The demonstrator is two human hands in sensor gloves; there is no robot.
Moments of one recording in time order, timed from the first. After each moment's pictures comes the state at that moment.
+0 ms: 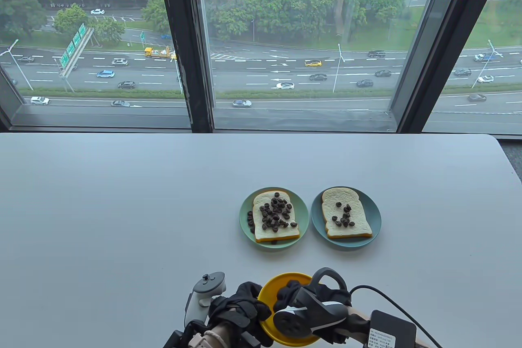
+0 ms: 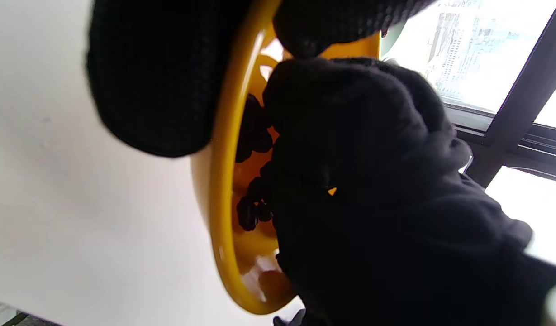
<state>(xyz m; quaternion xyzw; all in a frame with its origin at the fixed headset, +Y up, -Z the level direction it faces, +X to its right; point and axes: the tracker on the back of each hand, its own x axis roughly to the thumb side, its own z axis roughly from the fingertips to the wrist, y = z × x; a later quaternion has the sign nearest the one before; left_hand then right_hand) -0.110 -0.793 -0.265 -0.43 0.05 0.65 0.63 0.057 -0.720 -0.259 -0.45 0.04 -0.89 0.07</state>
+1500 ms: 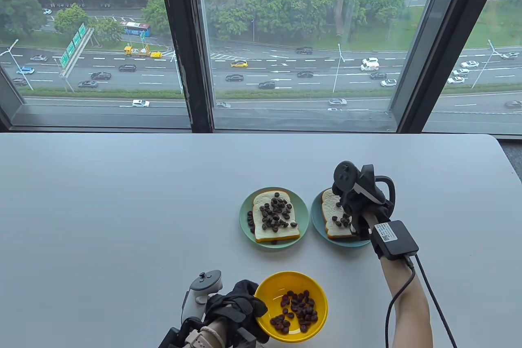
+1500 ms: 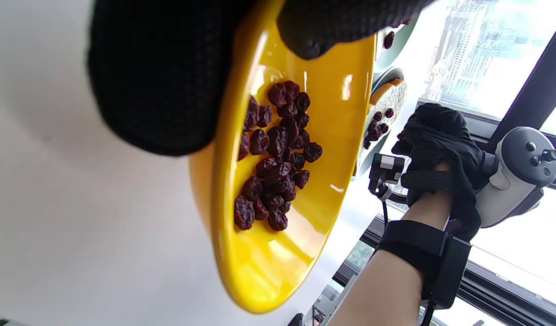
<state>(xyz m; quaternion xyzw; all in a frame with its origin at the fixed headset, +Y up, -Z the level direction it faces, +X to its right) -0.116 -0.797 -0.270 -0.44 0.06 0.66 0.61 0.207 -0.723 -0.526 -0.01 -0.01 -1.00 -0.04</state>
